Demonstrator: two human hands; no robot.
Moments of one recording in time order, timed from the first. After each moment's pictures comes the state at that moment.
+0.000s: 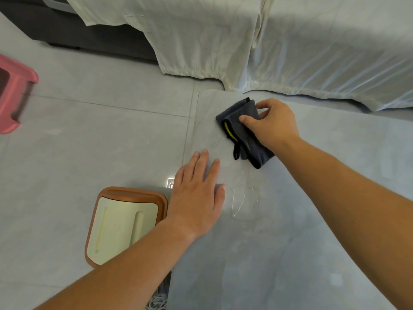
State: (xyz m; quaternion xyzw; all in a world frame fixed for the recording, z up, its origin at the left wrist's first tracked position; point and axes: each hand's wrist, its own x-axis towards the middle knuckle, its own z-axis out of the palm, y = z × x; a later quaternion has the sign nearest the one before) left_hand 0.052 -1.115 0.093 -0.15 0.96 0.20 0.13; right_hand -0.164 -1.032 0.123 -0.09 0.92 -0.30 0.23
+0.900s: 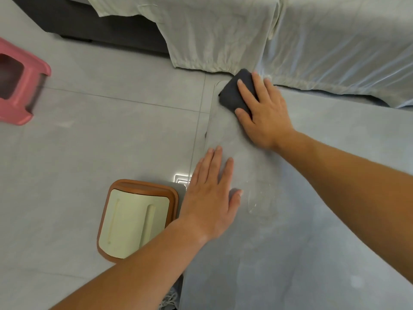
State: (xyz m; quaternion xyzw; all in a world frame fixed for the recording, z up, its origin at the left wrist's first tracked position) left_hand 0.068 -1.113 0.080 -0.13 0.96 0.21 0.12; right_hand -0.159 -1.057 0.072 -0.40 0.91 -0.06 0.12
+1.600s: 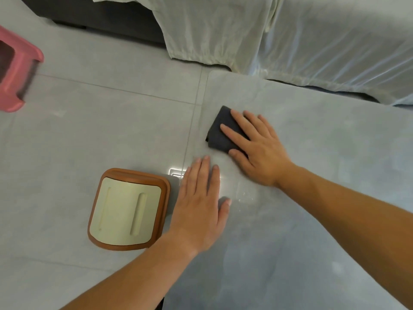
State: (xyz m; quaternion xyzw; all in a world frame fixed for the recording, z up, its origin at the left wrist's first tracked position) left_hand 0.104 -1.082 0.073 -0.16 0.97 0.18 0.08; right_hand -0.103 -0.990 0.065 -0.53 0.84 -0.05 0.11
